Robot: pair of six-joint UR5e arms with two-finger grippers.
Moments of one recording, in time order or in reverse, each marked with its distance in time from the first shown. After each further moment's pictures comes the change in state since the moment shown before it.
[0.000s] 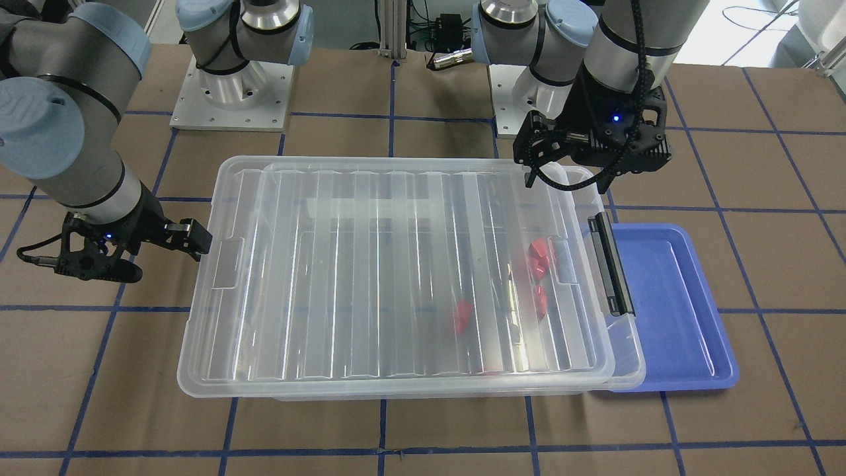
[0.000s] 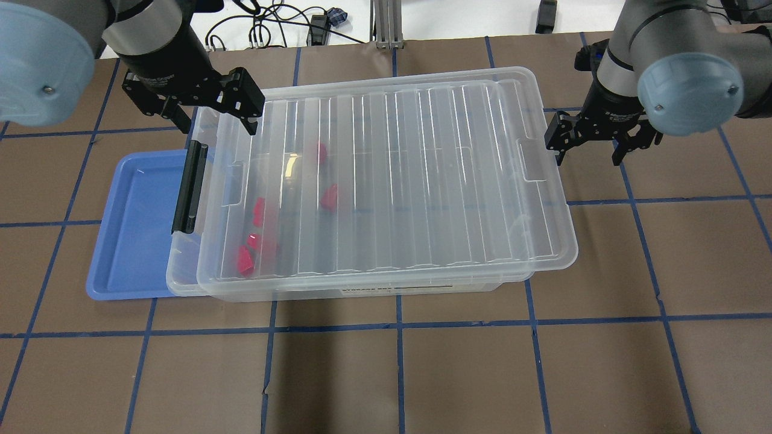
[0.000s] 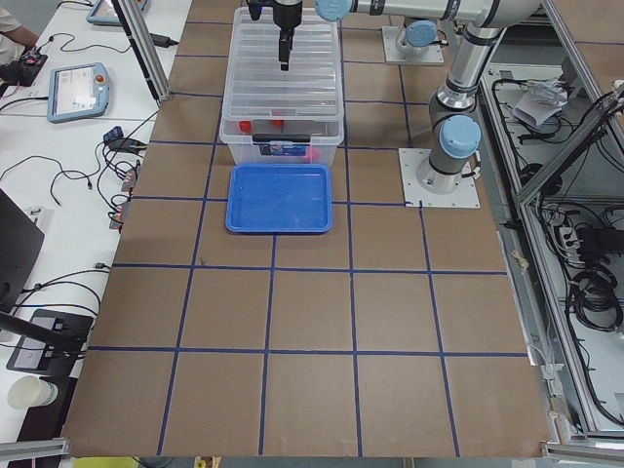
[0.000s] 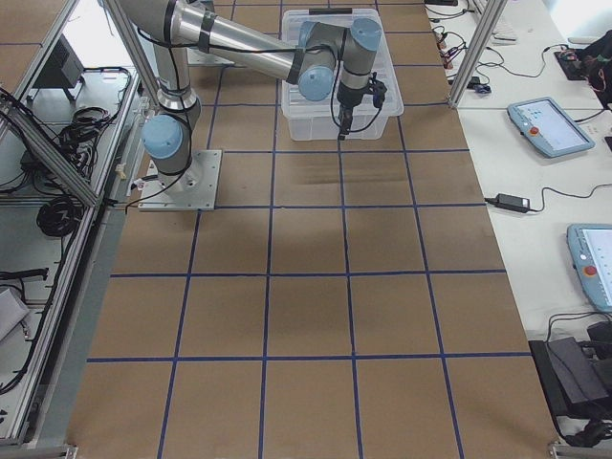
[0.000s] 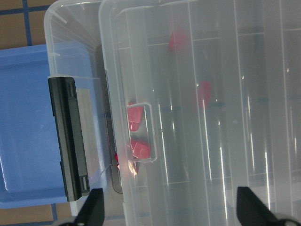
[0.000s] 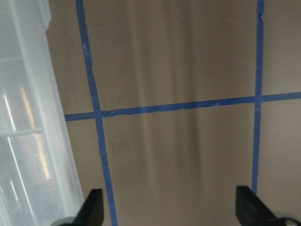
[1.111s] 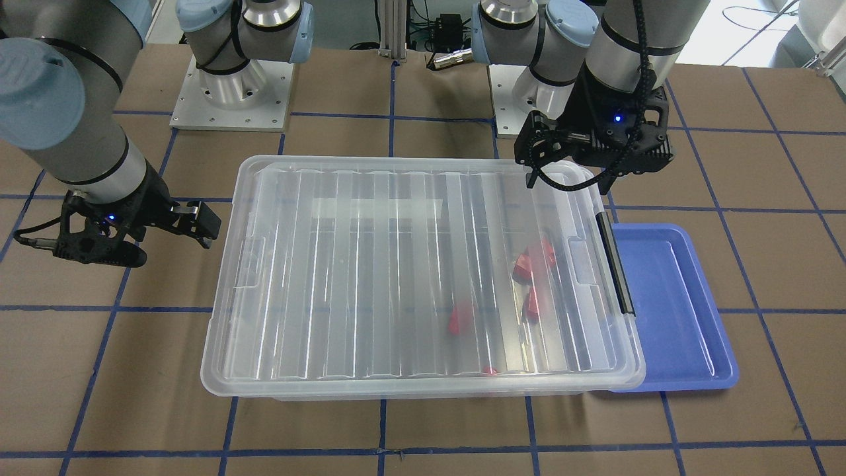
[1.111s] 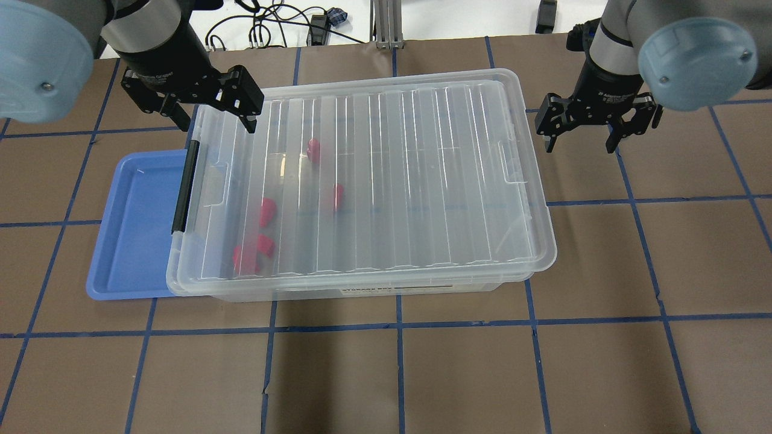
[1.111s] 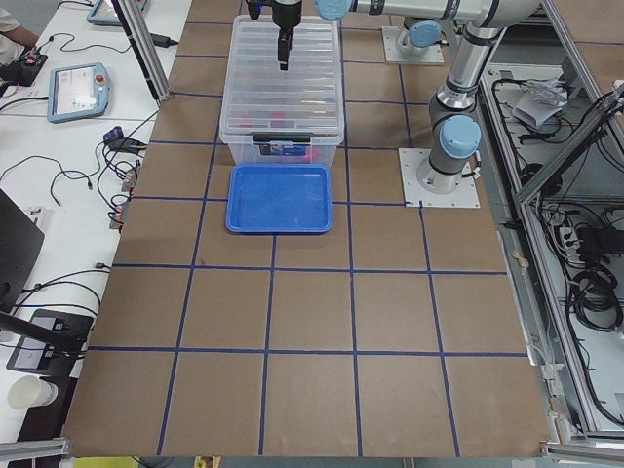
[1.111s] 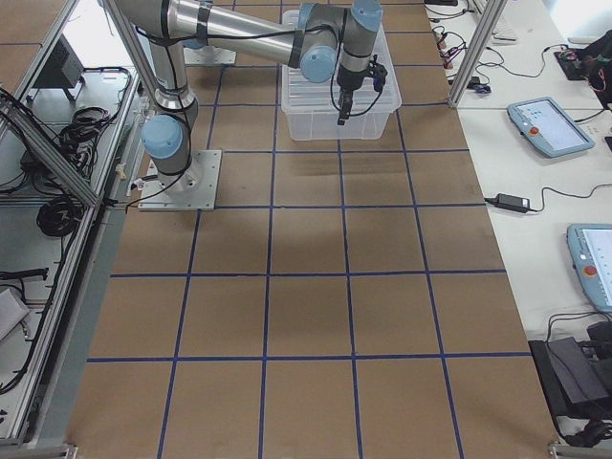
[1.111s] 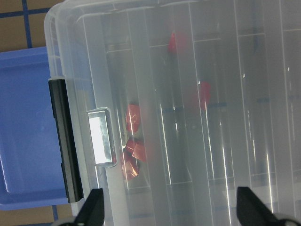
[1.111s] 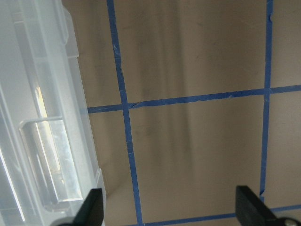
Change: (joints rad) left arm 0.000 -0.003 0.006 -0.002 0.002 0.006; right arm 0.027 -0.022 -0.113 0.139 0.007 0.024
